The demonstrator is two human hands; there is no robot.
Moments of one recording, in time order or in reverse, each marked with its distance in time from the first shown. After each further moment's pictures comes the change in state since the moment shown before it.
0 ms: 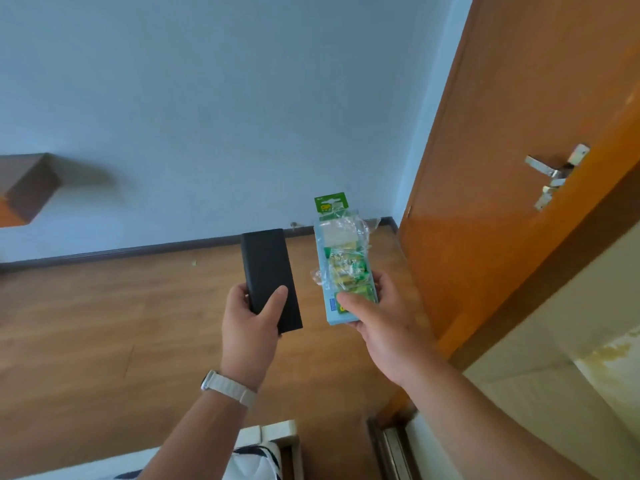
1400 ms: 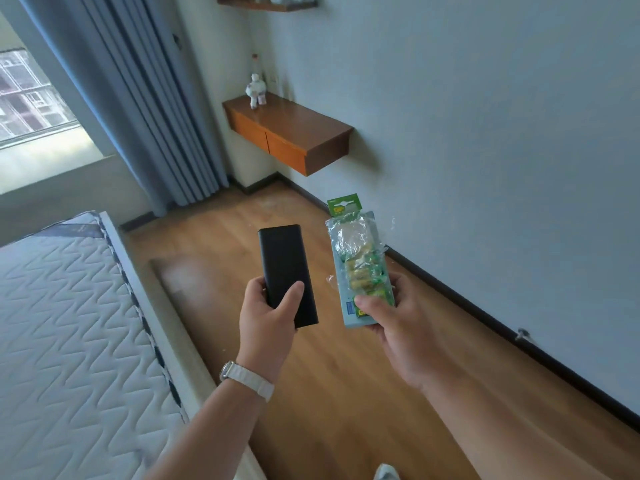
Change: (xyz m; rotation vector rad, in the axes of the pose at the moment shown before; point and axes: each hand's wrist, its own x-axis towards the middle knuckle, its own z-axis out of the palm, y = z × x) left_hand 0.302 0.031 -0.096 -0.095 1.000 -0.125; right_hand 0.399 -0.022 0.274 -0.133 -0.966 0.178
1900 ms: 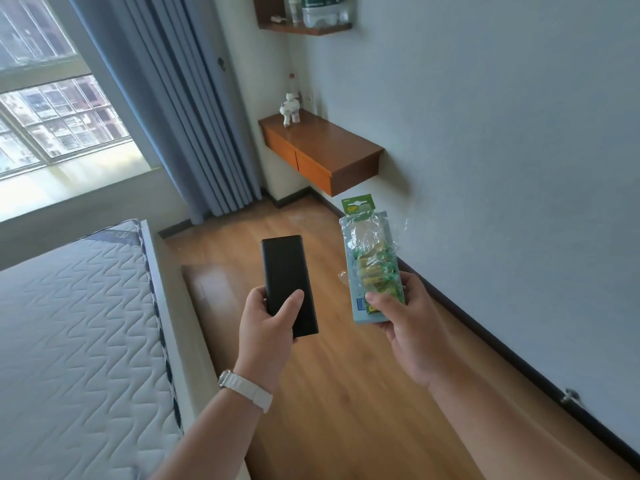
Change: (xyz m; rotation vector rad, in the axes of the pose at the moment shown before) left_hand 0.052 0.033 0.069 0.003 0.099 -0.009; right_hand 0.110 -0.045 -0.052 0.049 -0.114 -0.007
